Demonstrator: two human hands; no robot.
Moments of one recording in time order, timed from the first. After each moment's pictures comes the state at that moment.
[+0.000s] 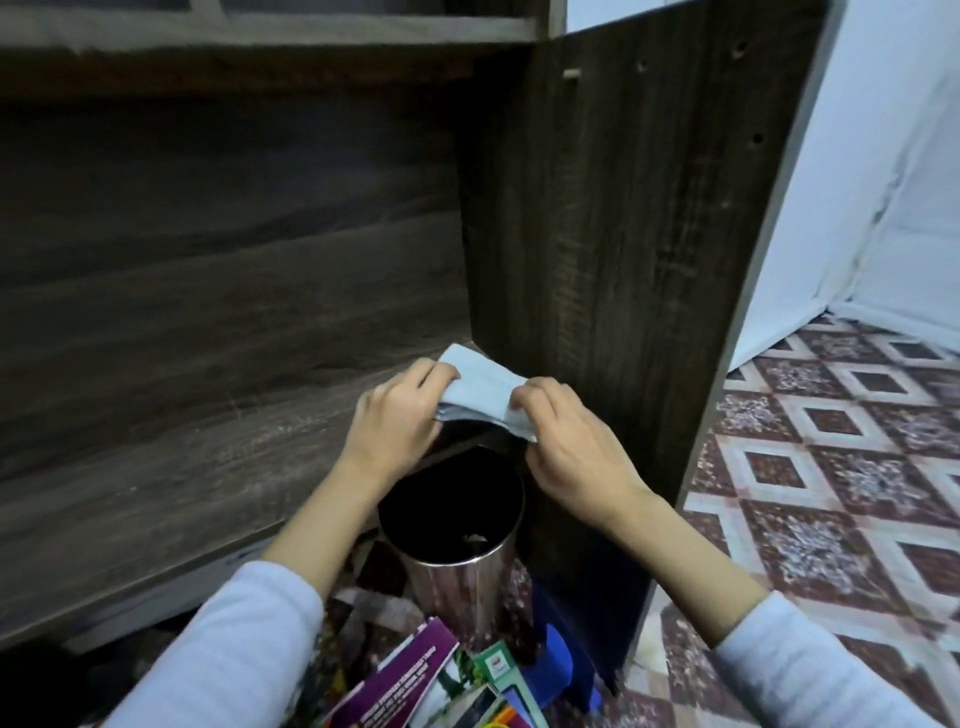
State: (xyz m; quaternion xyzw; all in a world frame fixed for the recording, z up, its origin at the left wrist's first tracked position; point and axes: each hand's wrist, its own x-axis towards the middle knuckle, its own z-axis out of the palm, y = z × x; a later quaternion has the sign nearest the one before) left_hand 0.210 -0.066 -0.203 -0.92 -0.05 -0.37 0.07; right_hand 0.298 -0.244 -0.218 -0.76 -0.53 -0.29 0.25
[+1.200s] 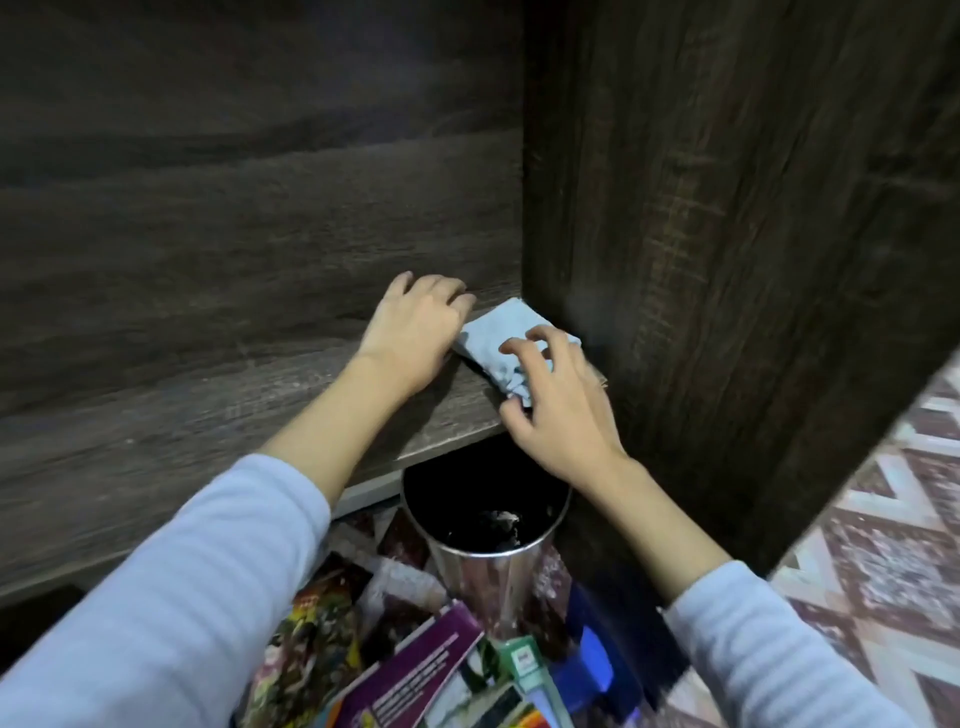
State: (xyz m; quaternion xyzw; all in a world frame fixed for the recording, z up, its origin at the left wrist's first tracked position) left_hand 0.267 -0.005 -0.198 -0.95 -0.16 -0.11 0.23; right_hand 0.325 -0.157 -0.256 -0.82 -0.47 -0.16 0.29
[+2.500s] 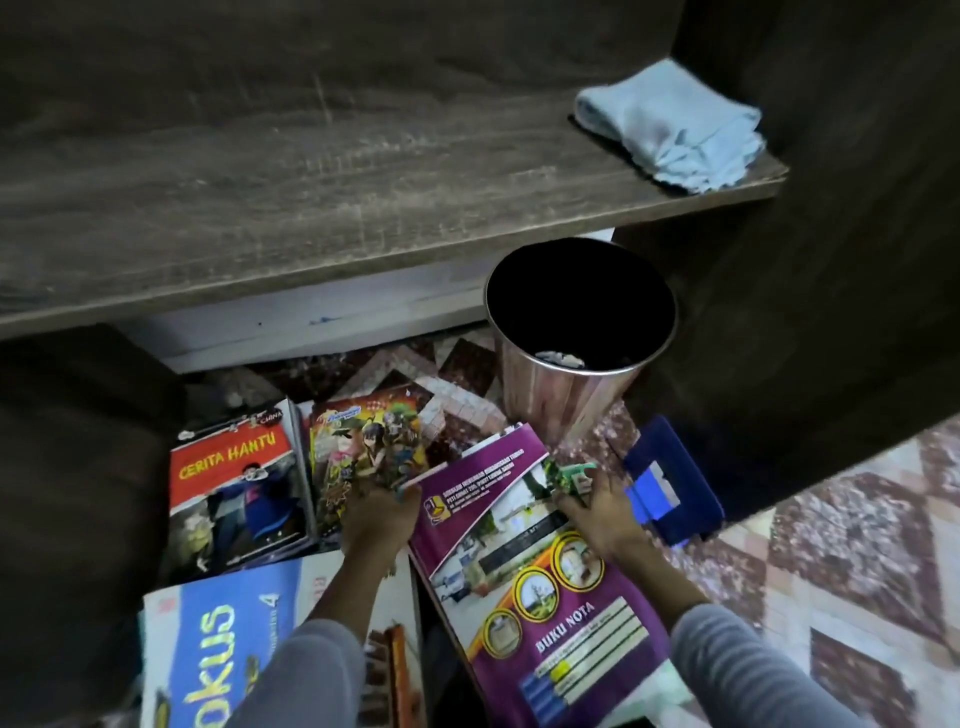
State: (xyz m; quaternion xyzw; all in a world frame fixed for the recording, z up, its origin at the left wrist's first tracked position) left_hand 0.028 -0.041 -0.529 -0.69 -0.64 0.09 -0.33; right_hand 0.216 -0.213 -0.537 -0.89 -0.23 0.34 0.18
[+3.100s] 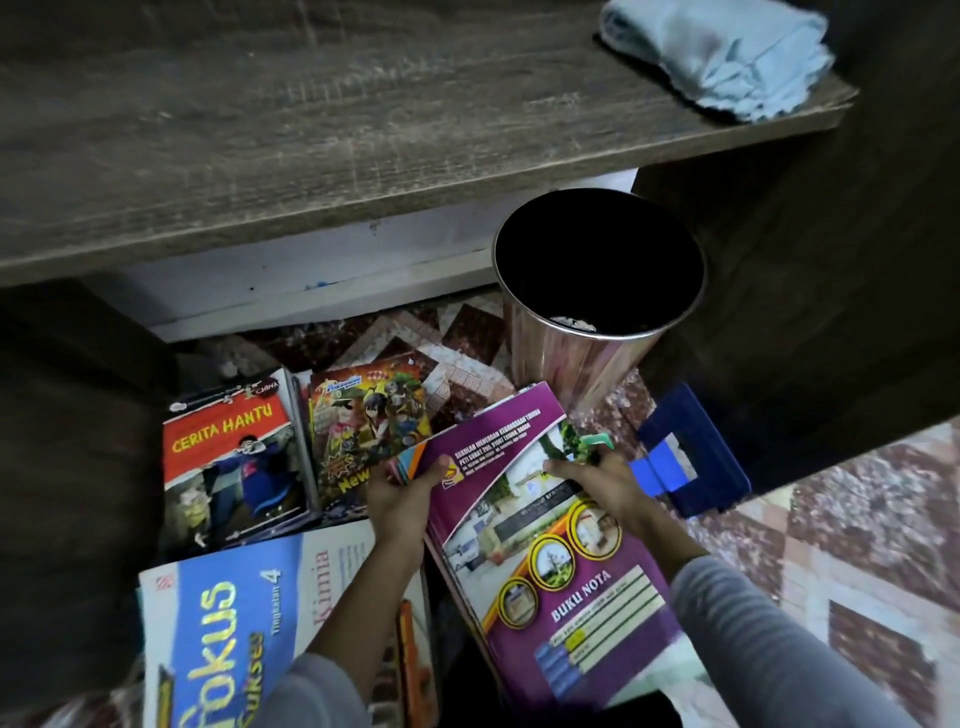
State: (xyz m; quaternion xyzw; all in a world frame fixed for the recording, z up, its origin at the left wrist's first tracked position) left_hand 0.039 -0.075 -0.524 -0.40 -0.64 -0.21 -0.62; right_hand 0.225 -0.197 -0.562 -0.82 -0.12 0.43 0.36
